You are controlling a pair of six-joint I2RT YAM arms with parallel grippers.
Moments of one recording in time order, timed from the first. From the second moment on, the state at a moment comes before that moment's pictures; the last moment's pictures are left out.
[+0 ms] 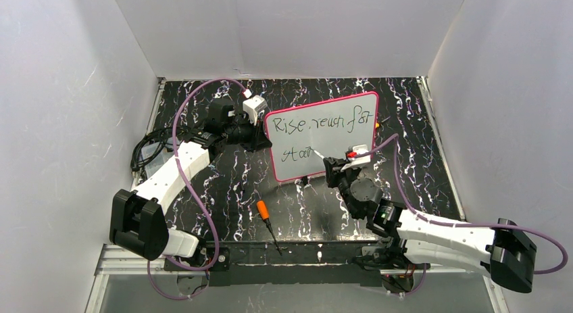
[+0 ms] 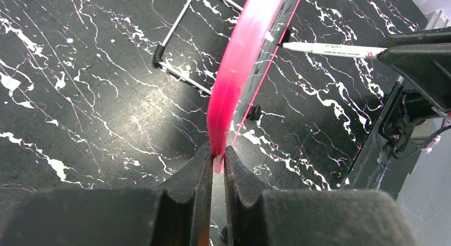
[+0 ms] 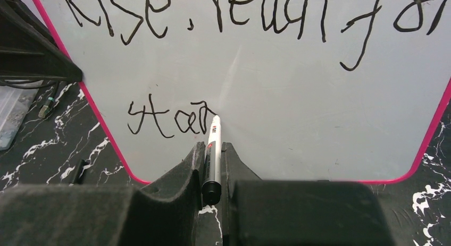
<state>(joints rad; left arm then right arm) -0.39 1.37 1.06 -0.32 0.59 0.01 1.11 0.88 0.38 0.43 0.77 0.24</state>
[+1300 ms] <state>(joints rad) -0.39 1.37 1.06 -0.32 0.59 0.01 1.10 0.89 0.38 0.47 0.74 0.21</state>
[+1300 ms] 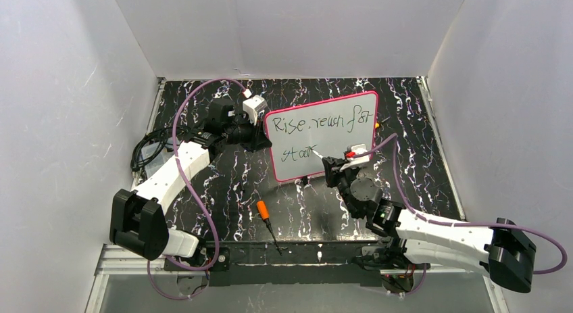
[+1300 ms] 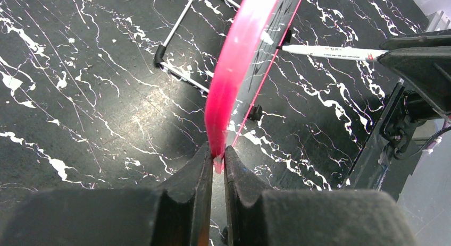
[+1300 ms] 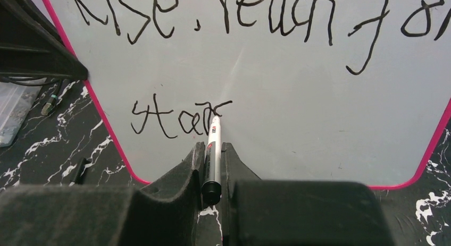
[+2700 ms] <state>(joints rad) -0.39 1.37 1.06 -0.32 0.60 0.01 1.10 0.81 0.34 0.35 0.80 0.29</state>
